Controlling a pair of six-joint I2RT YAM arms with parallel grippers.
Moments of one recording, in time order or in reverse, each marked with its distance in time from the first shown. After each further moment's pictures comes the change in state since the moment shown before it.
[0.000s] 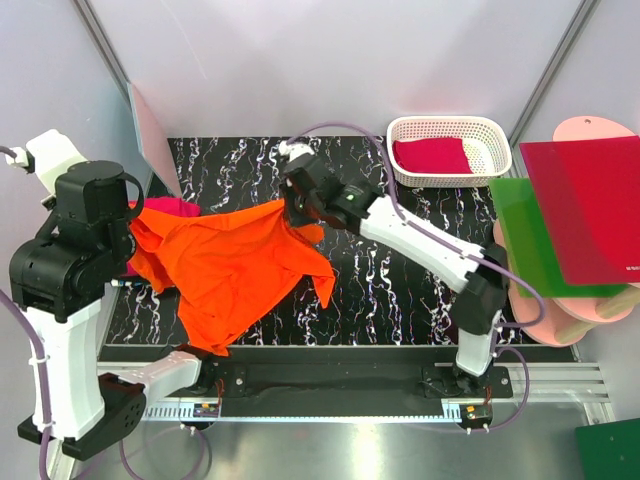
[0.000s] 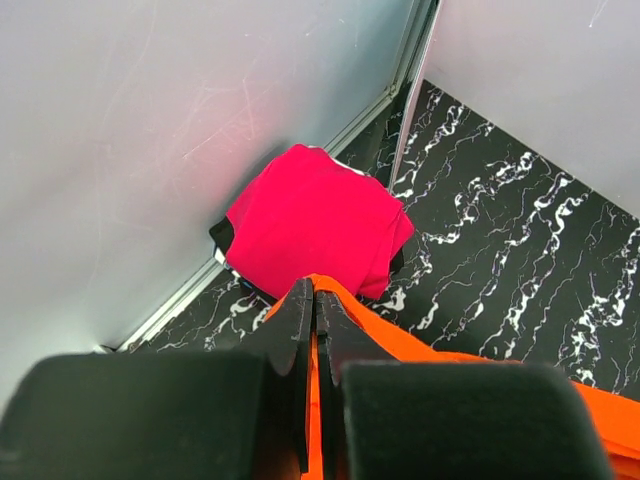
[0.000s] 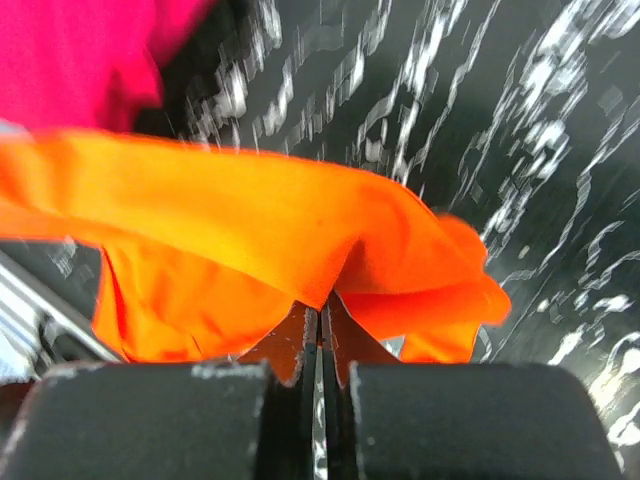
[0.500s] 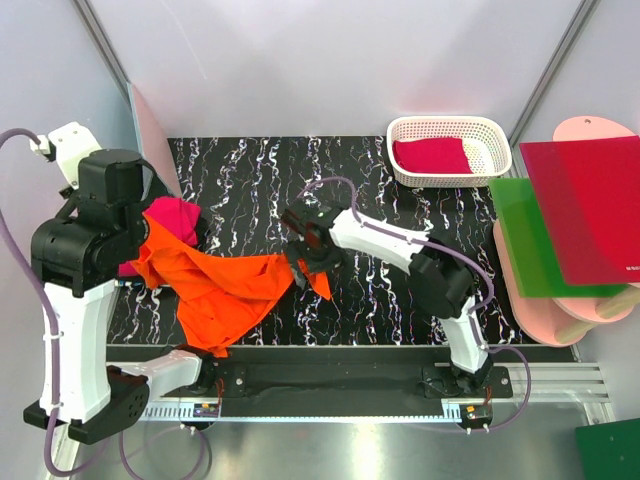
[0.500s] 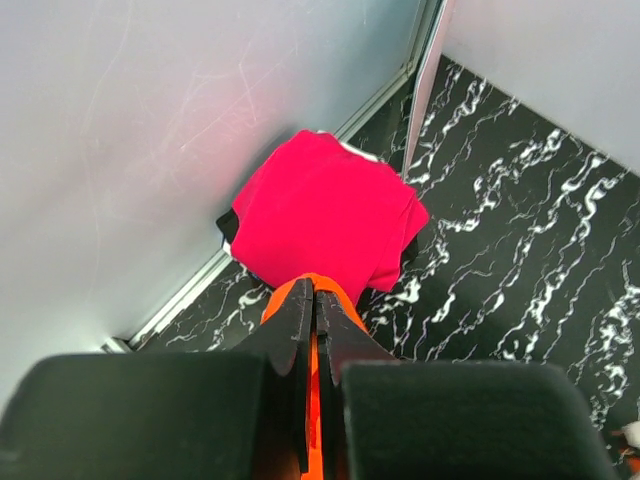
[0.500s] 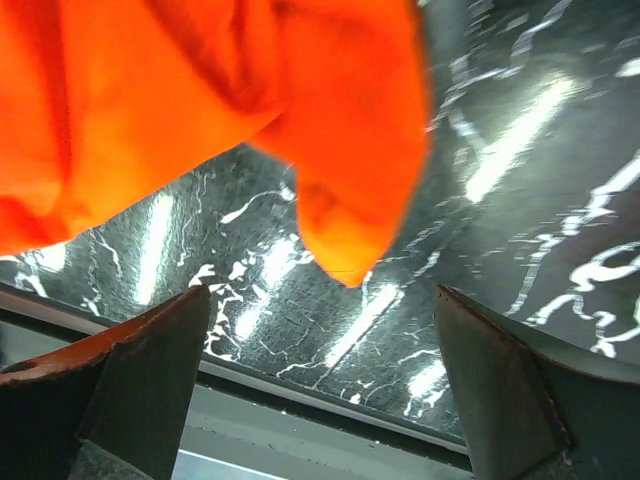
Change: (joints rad) left arm 0.016 0.052 -0.020 0.004 0.003 0.000; right arm -0.013 0.247 -0.150 -0.314 -0.151 0.029
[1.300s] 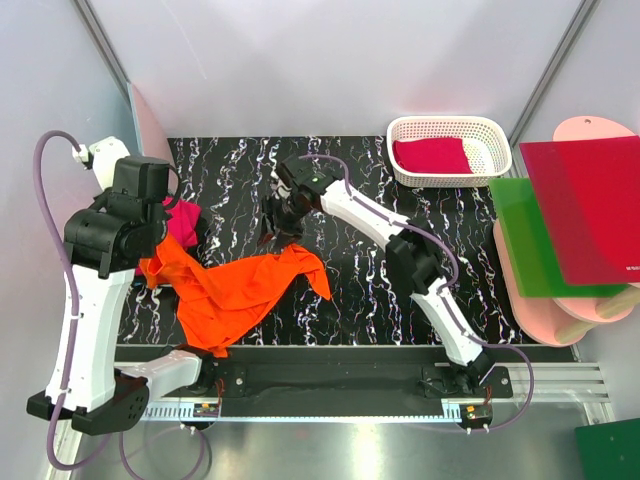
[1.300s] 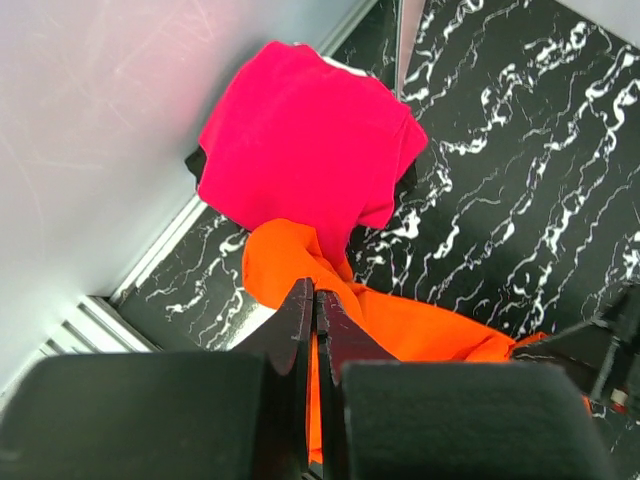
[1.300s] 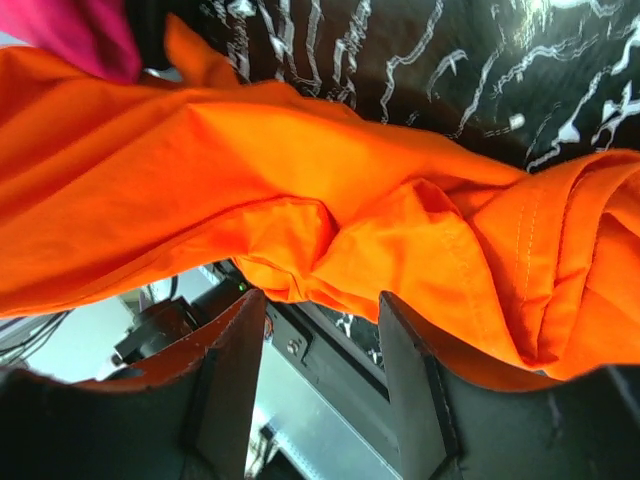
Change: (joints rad) left arm 0.005 -0.014 -0.200 0.000 0.117 -0.075; right arm -0.134 0.327 0.550 0.109 -0.555 0.221
